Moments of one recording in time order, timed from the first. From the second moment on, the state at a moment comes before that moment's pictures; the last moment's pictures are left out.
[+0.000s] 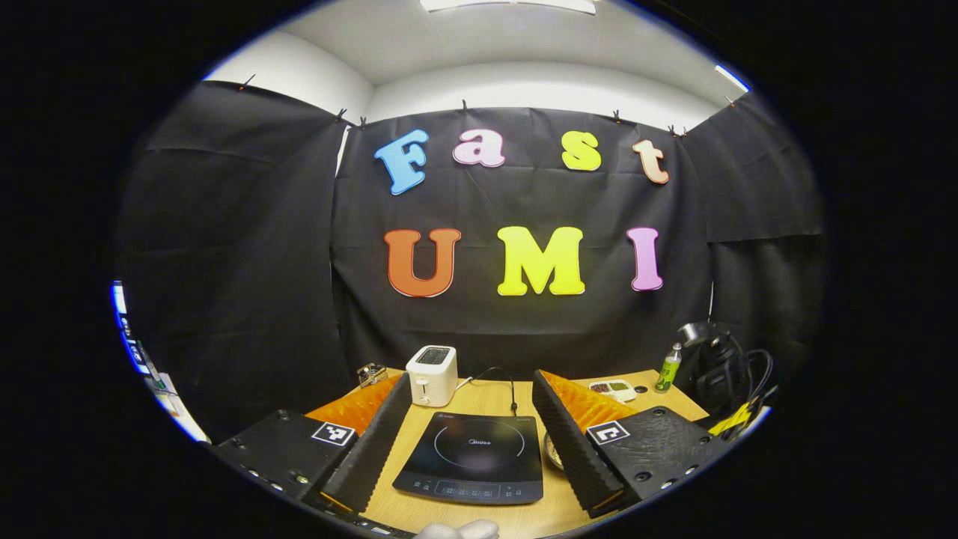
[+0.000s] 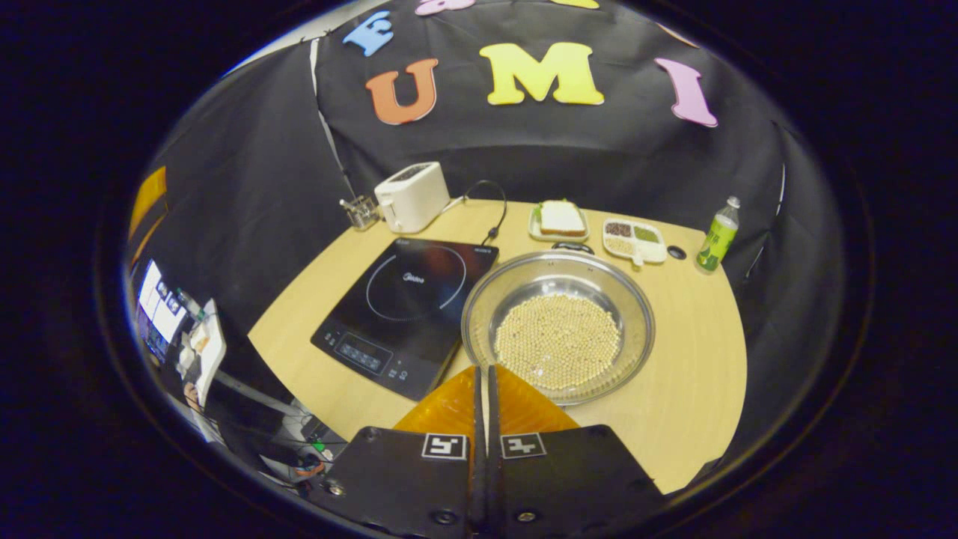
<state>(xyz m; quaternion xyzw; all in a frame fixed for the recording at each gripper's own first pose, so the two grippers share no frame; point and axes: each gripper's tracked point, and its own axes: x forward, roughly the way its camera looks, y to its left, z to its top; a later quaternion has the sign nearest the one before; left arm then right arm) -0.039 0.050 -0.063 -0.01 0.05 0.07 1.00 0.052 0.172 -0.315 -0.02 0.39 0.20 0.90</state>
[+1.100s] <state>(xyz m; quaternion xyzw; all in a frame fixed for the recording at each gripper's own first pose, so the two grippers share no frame) -0.046 0.054 -0.086 -0.01 0.08 0.09 0.99 0.049 0.163 -0.428 -0.05 0.48 0.18 0.86</state>
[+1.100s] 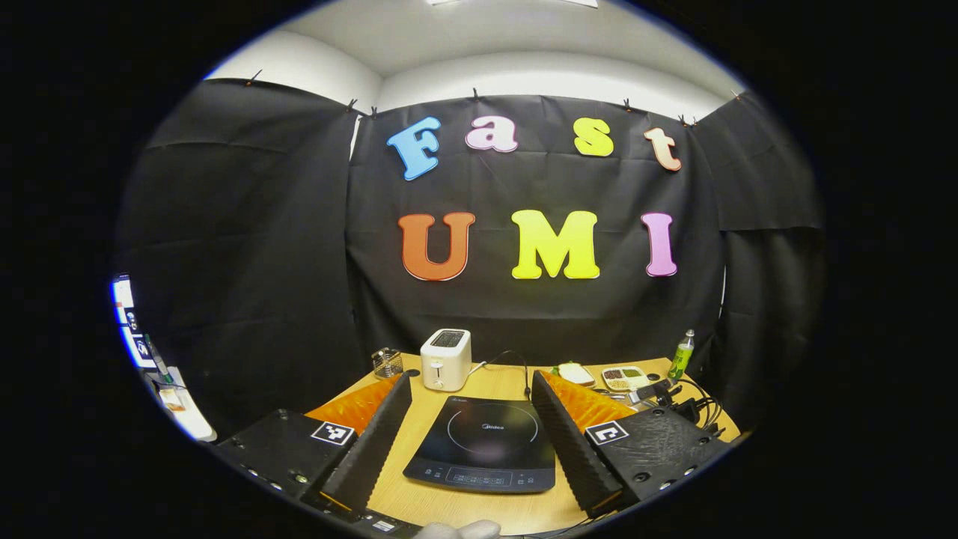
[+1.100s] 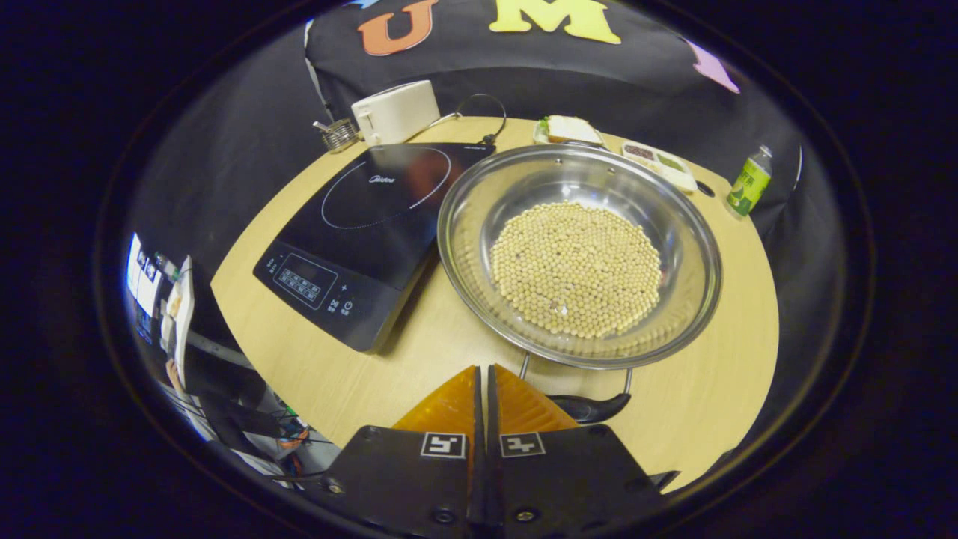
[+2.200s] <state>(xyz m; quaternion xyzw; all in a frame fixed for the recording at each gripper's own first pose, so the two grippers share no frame) -0.028 0.024 -0.086 -0.01 0.07 0.06 1.00 0.076 0.032 -0.425 -0.01 0.48 0.07 0.87</state>
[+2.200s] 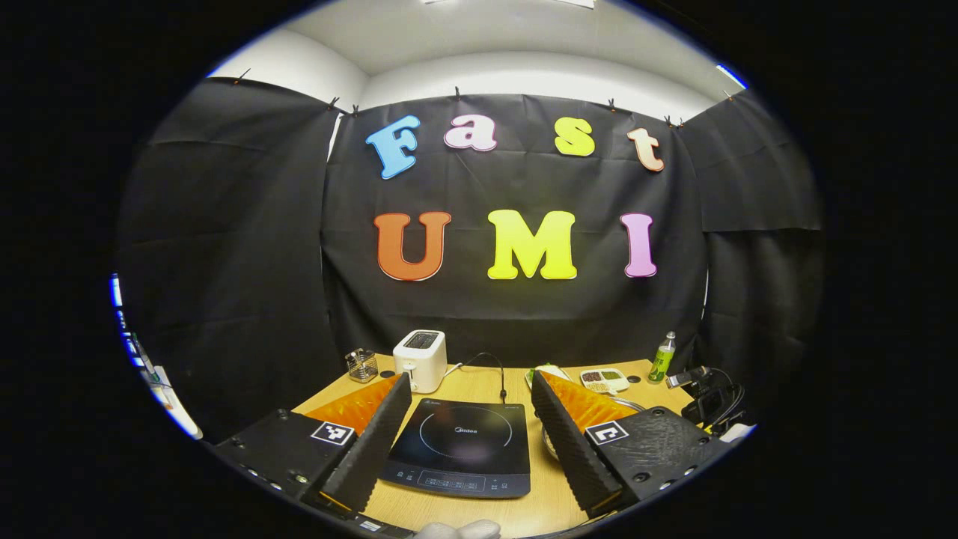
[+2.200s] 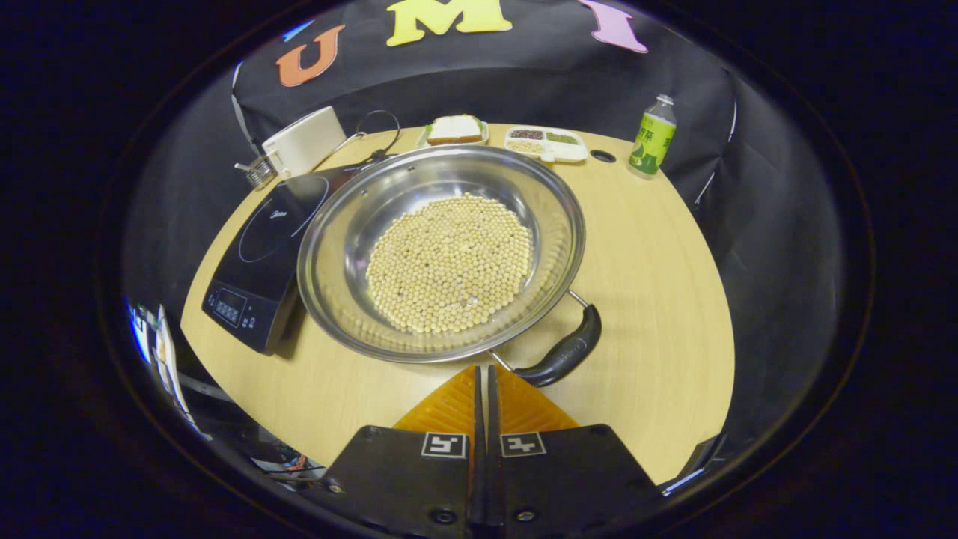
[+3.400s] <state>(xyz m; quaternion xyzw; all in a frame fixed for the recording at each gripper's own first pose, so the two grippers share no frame) -0.003 -0.001 -0.102 -0.02 0.09 0.14 0.99 0.153 -0.058 -0.420 -0.10 0.48 0.10 0.87</state>
